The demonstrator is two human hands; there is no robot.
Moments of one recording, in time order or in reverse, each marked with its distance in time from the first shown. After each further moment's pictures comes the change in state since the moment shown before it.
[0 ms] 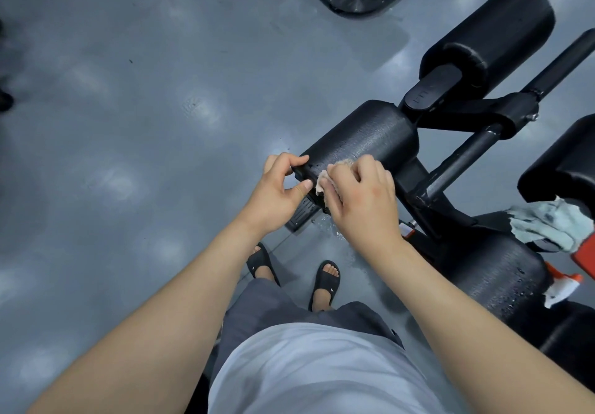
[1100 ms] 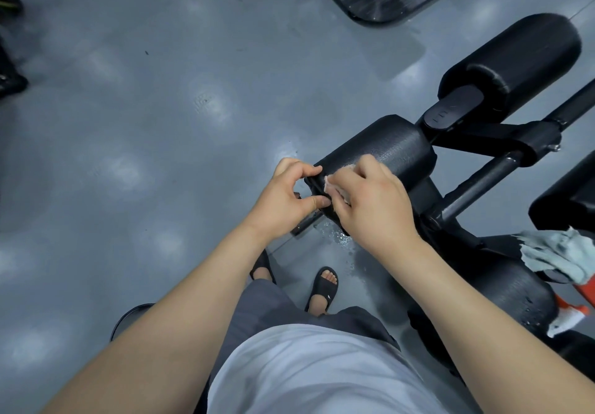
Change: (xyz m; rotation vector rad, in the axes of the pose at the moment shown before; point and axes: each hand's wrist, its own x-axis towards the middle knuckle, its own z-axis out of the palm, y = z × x) left_hand 0.006 0.003 -0.007 -0.052 0.044 0.011; right_hand 0.032 -0.005 -0.015 0.063 -0.221 -0.059
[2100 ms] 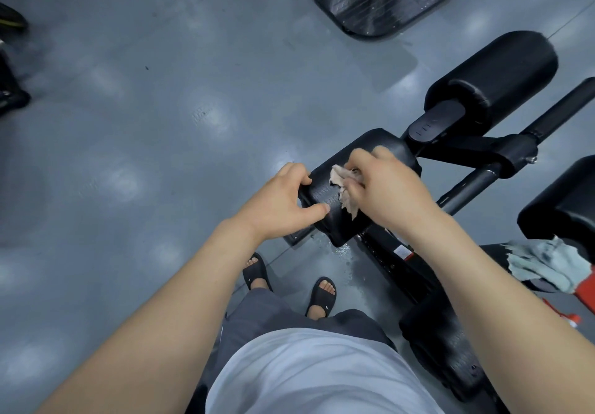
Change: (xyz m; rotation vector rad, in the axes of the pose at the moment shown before) left_hand 0.011 0.039 -0.007 0.465 -0.191 -0.020; right_hand 0.038 0.035 -0.041 -0.017 -0.227 0.092
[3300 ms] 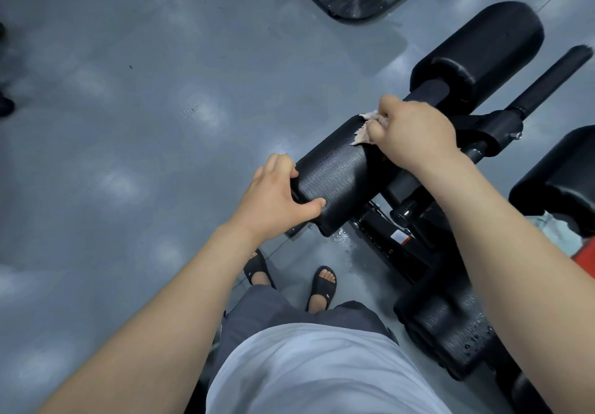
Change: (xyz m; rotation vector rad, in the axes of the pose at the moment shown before) left_hand -0.002 0.009 0.020 0.078 0.133 -0.013; right_hand 0.043 0.058 -0.027 -0.165 0.088 0.220
